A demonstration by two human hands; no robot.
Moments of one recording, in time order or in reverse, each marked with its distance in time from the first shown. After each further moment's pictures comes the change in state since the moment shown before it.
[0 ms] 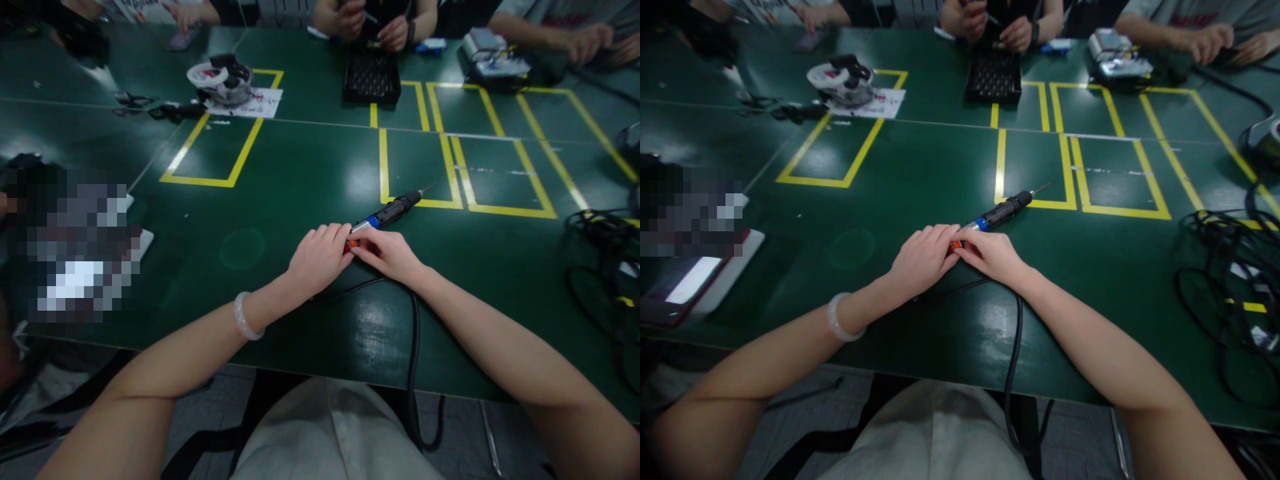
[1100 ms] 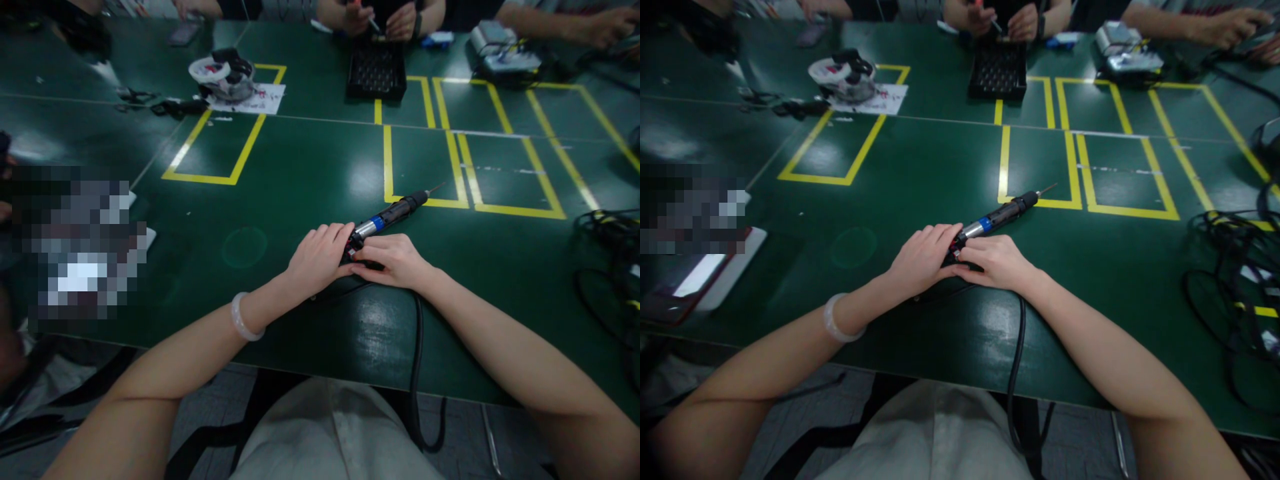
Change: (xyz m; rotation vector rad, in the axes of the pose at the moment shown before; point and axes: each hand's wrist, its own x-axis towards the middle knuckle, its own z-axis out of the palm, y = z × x) left_hand -0.003 -0.006 -0.001 -0.029 -0.055 0.031; right_hand -0.003 -0.007 -0.008 -0.307 -0.071 -0.337
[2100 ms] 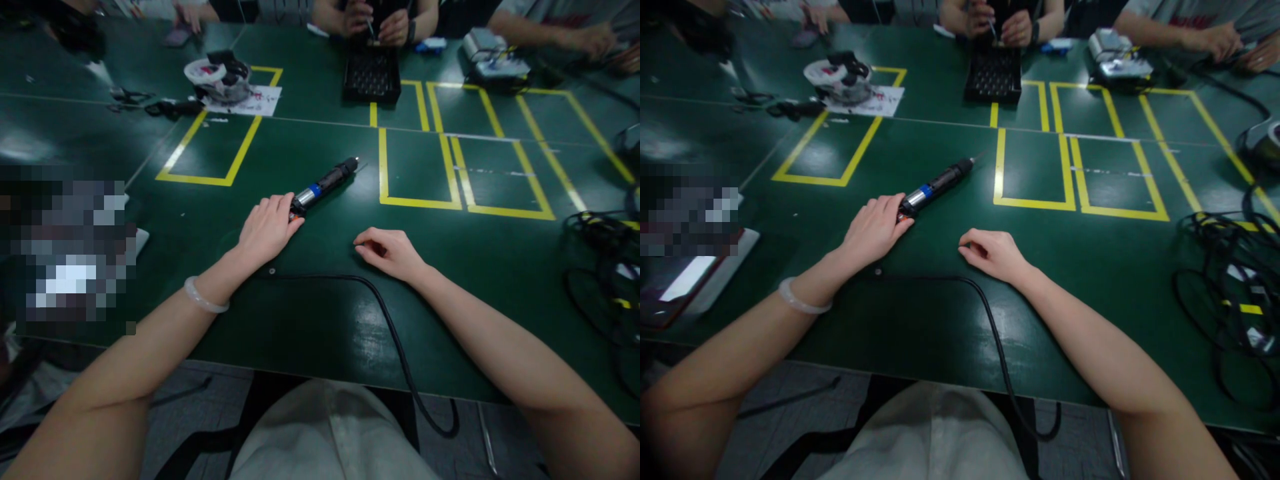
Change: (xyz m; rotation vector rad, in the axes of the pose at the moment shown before) left_hand 0.000 -0.087 -0.008 0.101 0.002 -0.295; right_hand -0.004 0.012 0.004 0.234 0.075 0.308
